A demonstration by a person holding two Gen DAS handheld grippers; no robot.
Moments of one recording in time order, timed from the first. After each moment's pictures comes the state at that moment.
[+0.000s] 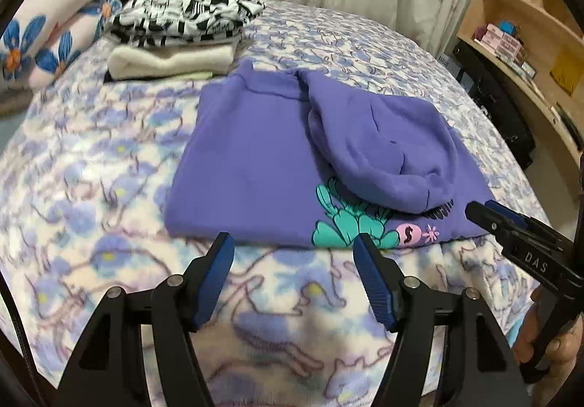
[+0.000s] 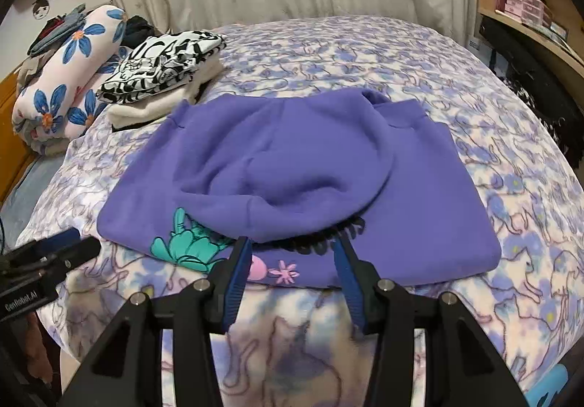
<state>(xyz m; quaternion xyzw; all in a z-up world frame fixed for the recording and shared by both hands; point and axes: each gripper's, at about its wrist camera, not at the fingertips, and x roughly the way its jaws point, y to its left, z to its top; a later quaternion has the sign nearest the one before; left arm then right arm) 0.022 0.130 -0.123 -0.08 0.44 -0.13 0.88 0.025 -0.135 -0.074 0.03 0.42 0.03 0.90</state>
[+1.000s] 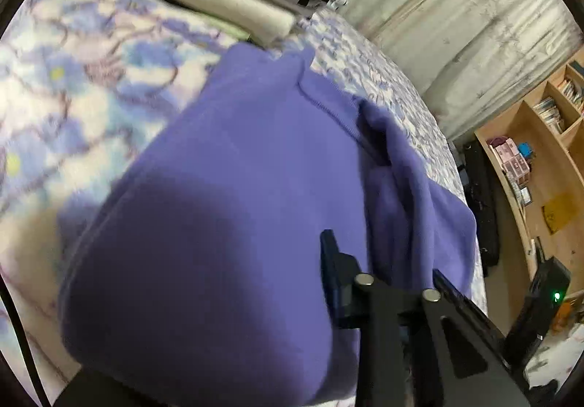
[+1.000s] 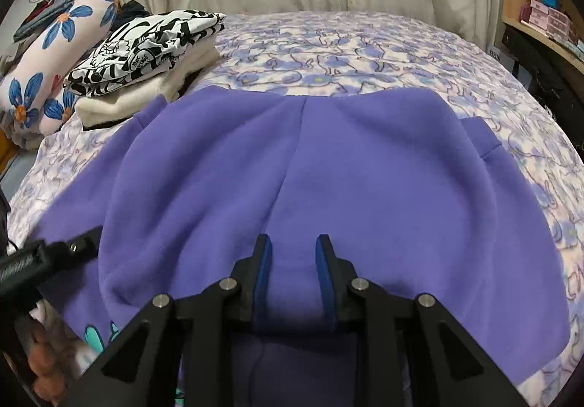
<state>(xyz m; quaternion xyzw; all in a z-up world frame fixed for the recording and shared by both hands) 0.132 0.146 -0.202 -0.31 0.41 -0.11 0.85 0.137 -0.109 -0.141 0.00 0.42 0.04 0.91</state>
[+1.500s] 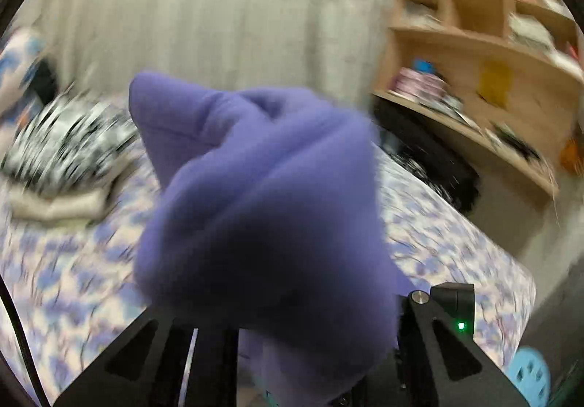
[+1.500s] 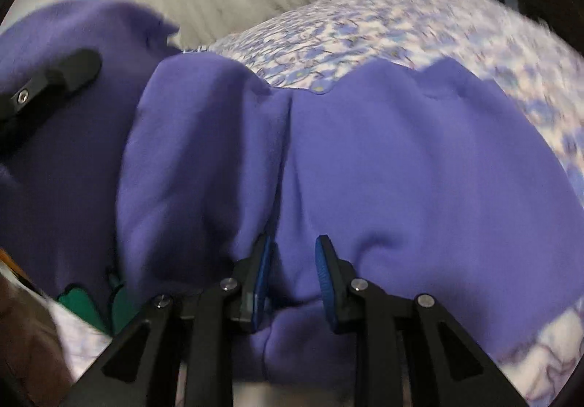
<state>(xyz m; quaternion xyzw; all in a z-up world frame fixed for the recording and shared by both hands) 0.102 -0.050 -0.038 -0.03 0.24 -0.27 0.93 0.093 -0.207 -0.132 0.22 0.43 0.09 0.87</state>
